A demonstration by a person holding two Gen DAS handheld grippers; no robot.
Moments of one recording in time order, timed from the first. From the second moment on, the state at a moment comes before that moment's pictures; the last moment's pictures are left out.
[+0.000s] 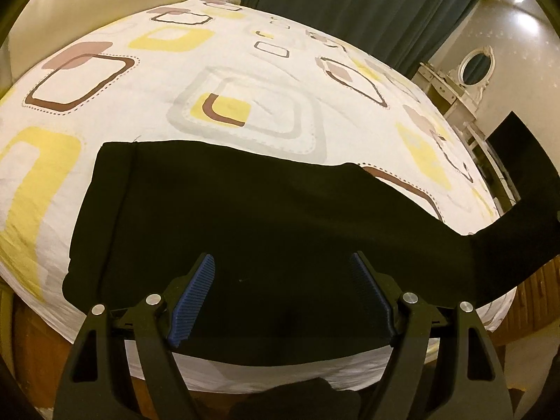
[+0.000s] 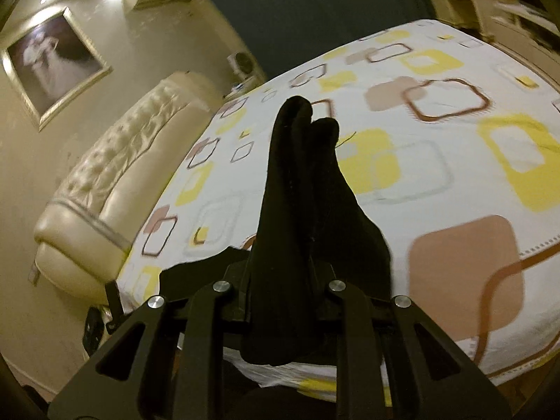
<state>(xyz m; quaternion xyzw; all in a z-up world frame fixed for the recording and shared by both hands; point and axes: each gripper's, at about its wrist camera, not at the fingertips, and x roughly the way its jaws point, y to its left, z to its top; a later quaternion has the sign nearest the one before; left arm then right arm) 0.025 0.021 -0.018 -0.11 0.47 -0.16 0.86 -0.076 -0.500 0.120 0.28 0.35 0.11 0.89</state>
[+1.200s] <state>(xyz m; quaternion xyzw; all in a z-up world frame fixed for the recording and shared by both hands) 0.026 0.017 -0.018 -0.11 0.47 -0.16 0.86 -0.026 -0.314 0.038 0.13 0.44 0.09 0.88</state>
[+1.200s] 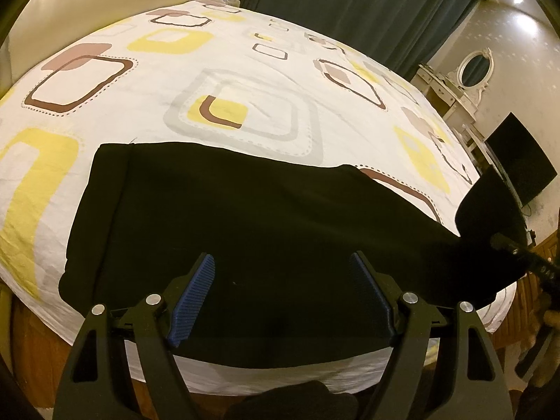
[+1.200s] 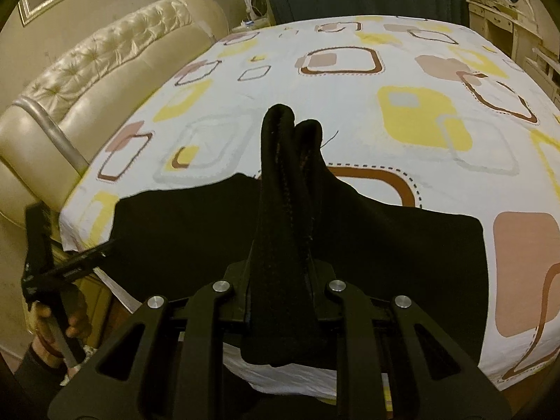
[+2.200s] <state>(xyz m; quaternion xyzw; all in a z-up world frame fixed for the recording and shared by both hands) 0.024 0.009 -0.024 -0.10 0.47 -0.17 0.86 -0.005 -0.258 -0.036 0.08 0.50 0.10 0.86</state>
